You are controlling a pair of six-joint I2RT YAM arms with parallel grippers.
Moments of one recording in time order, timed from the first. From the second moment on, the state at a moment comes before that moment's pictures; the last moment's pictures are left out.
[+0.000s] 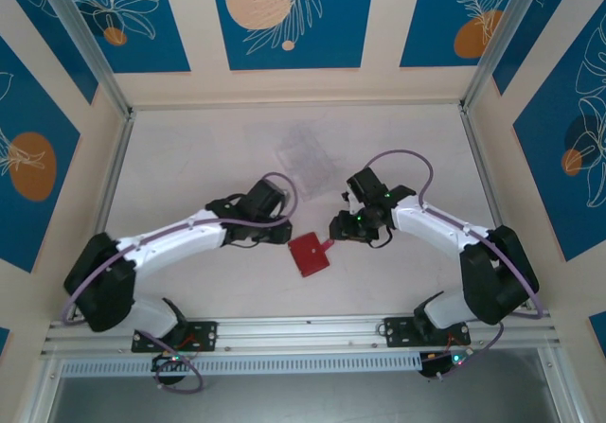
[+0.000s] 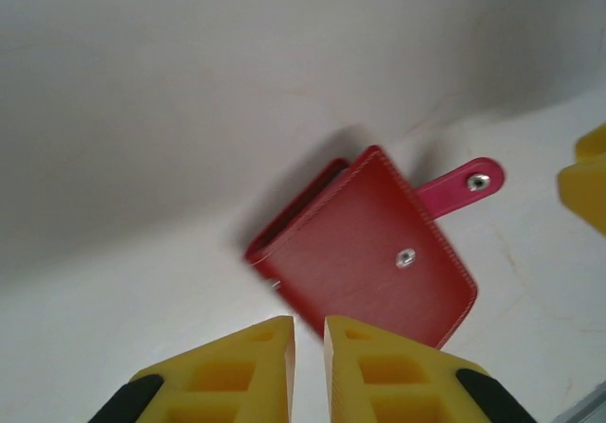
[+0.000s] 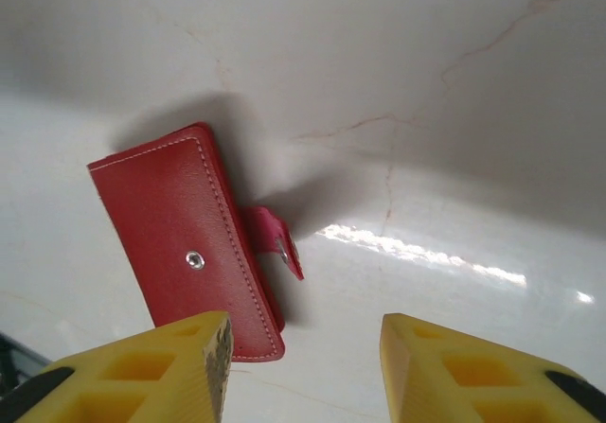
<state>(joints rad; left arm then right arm) -0.82 1.46 0.96 -0.50 0.11 -0.59 0.53 1.43 0.87 -0.67 -0.34 0.53</state>
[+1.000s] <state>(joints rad) -0.92 1.69 0.93 -0.35 0.13 -0.62 0.48 1.56 0.83 -0.54 -0.53 0.48</state>
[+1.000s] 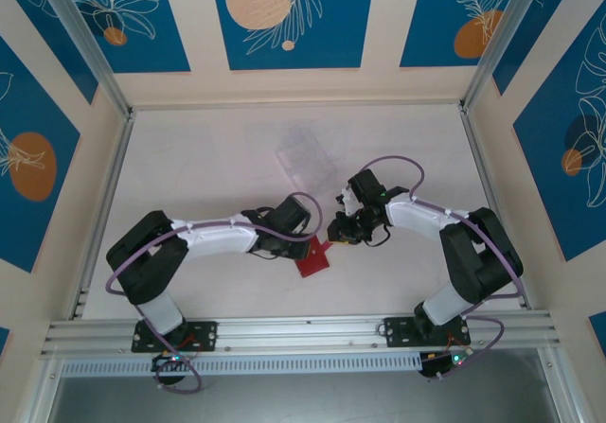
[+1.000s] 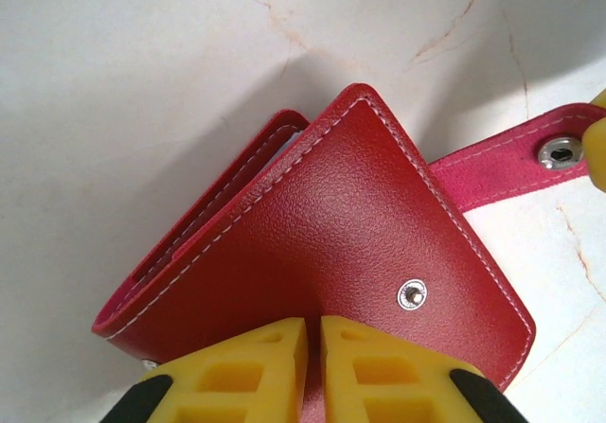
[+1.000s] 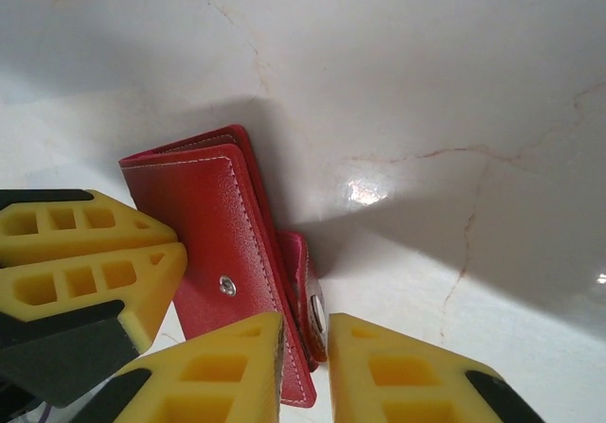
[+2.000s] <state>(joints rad) -0.92 1.69 0.93 -0.34 0.12 -0.65 0.58 1.58 0.84 -0.50 -0.57 0.47</state>
